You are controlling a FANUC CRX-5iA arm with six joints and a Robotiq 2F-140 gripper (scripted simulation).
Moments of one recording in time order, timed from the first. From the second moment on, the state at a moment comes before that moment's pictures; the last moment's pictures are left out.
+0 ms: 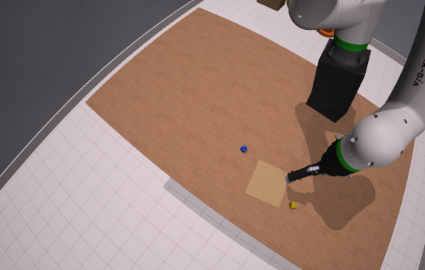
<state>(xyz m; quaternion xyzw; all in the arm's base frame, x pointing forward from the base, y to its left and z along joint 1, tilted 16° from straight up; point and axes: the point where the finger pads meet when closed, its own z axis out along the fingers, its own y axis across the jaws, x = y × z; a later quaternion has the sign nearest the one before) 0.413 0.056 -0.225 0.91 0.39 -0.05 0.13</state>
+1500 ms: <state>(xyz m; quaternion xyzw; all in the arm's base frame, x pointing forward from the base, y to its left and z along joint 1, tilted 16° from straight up) 0.522 0.092 -0.233 0.91 0.39 -0.05 0.13</state>
